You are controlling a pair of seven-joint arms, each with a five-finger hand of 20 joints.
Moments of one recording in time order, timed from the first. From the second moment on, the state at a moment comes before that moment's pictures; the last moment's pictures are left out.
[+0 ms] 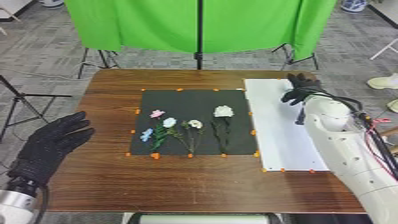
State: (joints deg) left arm 137.3 -62.5 -116.0 -129.0 41.1 -1.9 -1.3; right arm -63.6 -58.7 68.5 -69.6 -144.0 -13.2 15.2
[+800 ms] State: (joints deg) left arm 137.4 -62.0 -115.9 -128.9 40.9 -1.4 -0.8; right arm -63.9 -59.5 64.9 -68.6 -147.3 -6.2 18.7
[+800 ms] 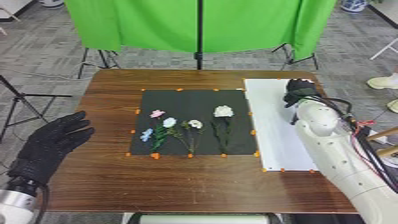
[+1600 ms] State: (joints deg) left arm 137.3 -61.9 -115.9 -128.9 40.9 -1.2 -0.8; right arm -79.9 -56.6 66.3 -98.0 -139.1 -7.3 7.3
